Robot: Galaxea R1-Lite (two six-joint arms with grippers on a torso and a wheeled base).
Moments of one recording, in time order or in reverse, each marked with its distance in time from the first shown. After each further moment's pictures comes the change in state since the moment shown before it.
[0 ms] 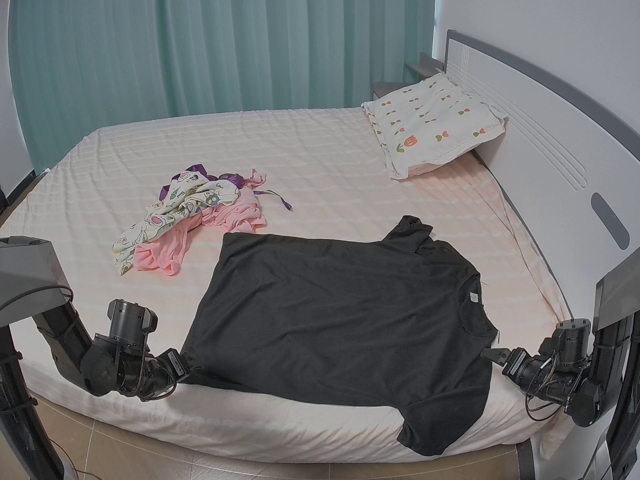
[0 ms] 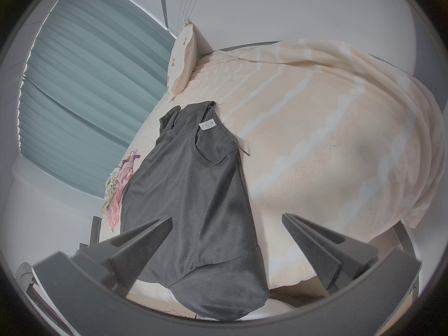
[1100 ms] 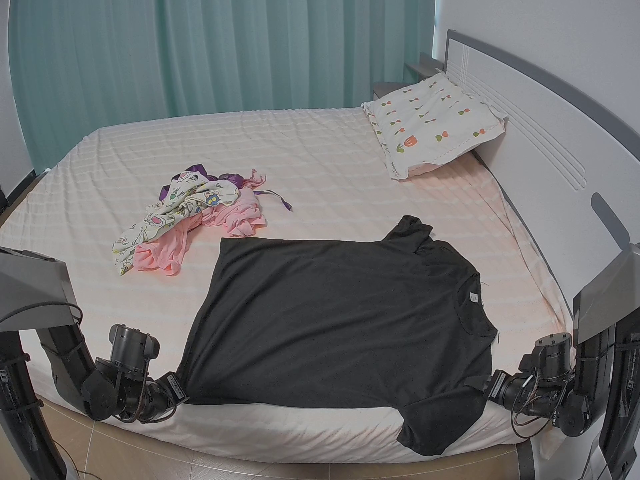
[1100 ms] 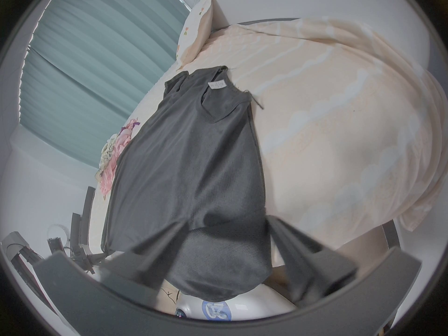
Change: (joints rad) left arm -0.029 0.038 0.154 -0.142 0.034 -0.054; right arm 0.109 0.083 0.016 0.000 0.001 -0.074
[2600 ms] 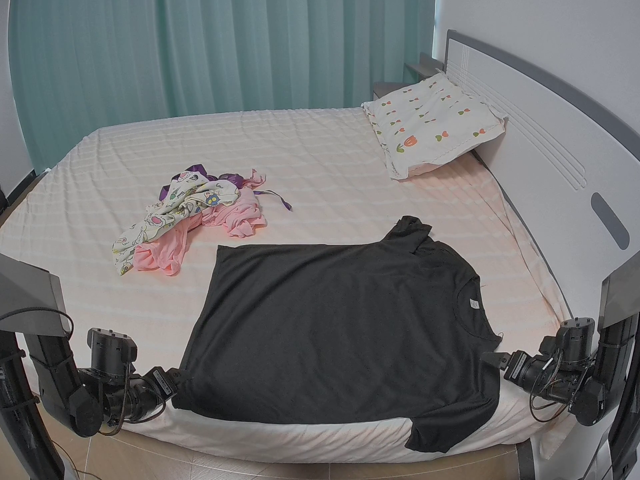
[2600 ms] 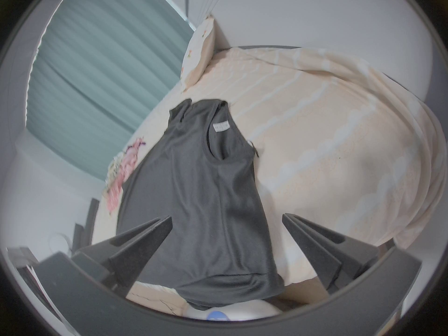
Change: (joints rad) left arm 0.044 -0.006 0.167 -0.334 -0.043 0.000; right arm -0.124 -0.107 0.000 0.025 0.049 -0.071
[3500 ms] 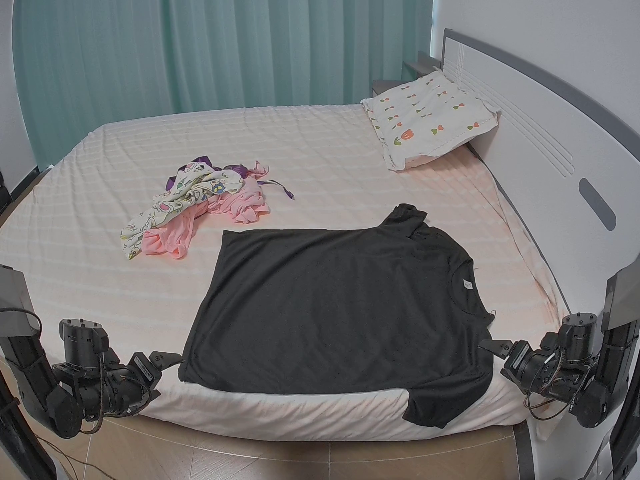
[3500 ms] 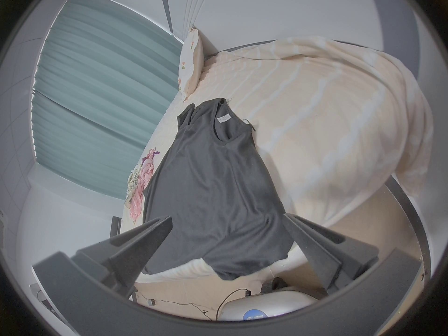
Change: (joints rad) left arm 0.077 -0.145 0.056 -0.045 -0.194 -0.112; right arm 0.050 -0.062 0.000 -0.025 0.007 0.231
